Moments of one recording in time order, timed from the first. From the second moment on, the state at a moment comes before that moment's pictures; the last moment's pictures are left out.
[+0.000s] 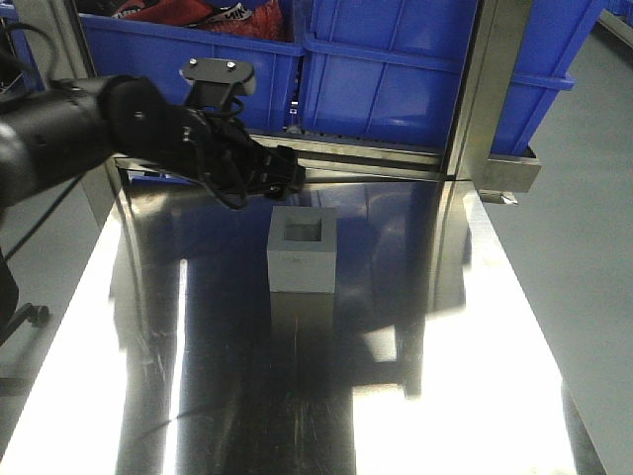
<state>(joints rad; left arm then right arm) -0.43 1.87 -1.60 -0.27 0.61 0.11 0.01 -0.02 0.03 -0.03 0.09 0.05</state>
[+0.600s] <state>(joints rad) -0.43 2.14 -1.77 -0.25 0.68 0.01 0.01 -0.02 0.03 -0.03 0.09 0.05</state>
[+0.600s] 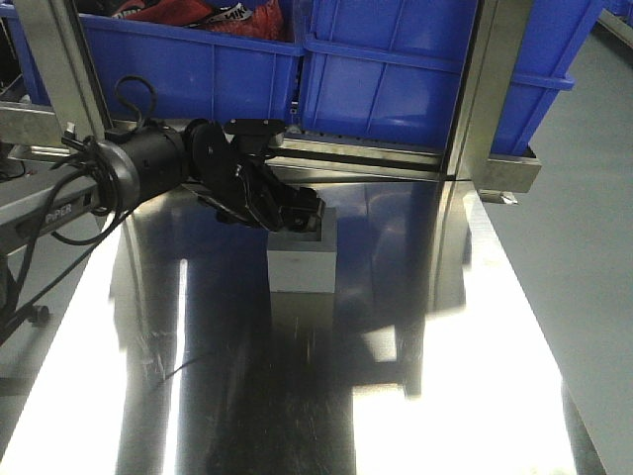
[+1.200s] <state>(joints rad) -0.42 2.17 -1.77 -0.26 0.70 -0.01 0.01 -0.02 0.03 -0.03 0.09 0.05</state>
